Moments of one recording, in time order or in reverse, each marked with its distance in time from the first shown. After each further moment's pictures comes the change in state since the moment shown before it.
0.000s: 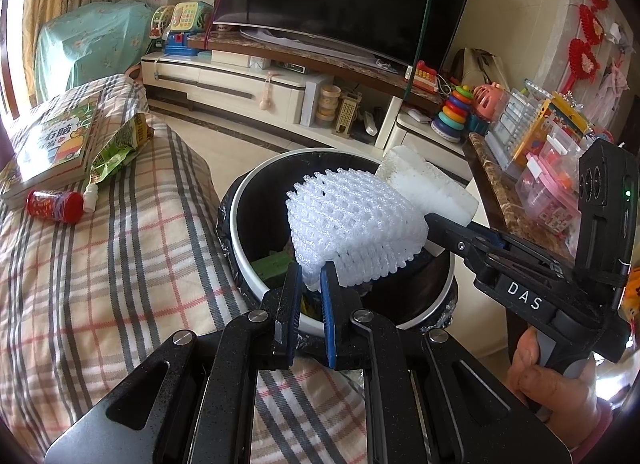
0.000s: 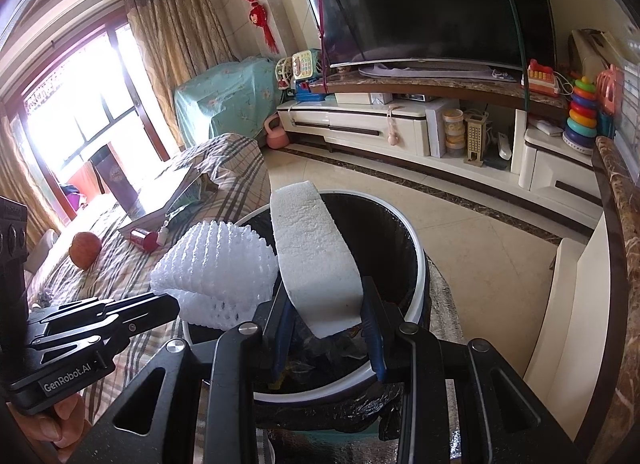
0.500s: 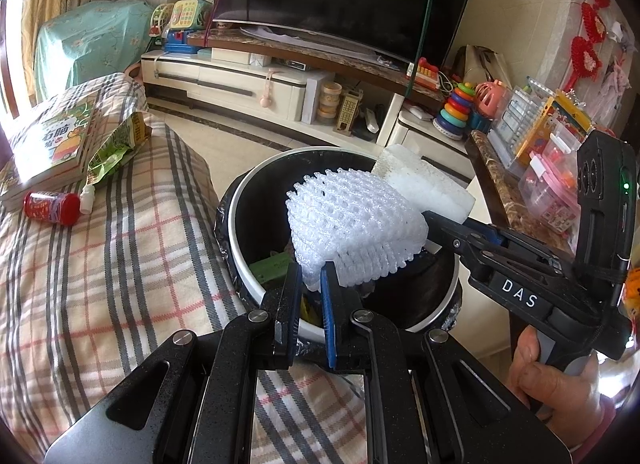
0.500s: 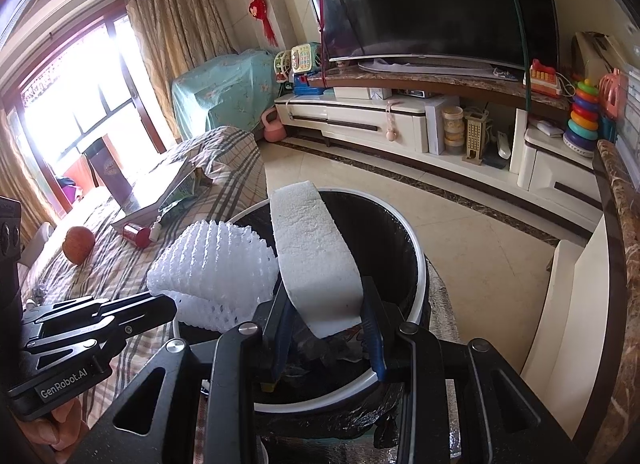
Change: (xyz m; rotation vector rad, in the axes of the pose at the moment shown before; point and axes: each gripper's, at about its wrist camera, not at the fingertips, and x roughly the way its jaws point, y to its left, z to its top) left arm 0.007 0.003 0.002 0.002 0.010 0.003; right arm 0.010 0.001 0.005 -0.017 0.024 -0.018
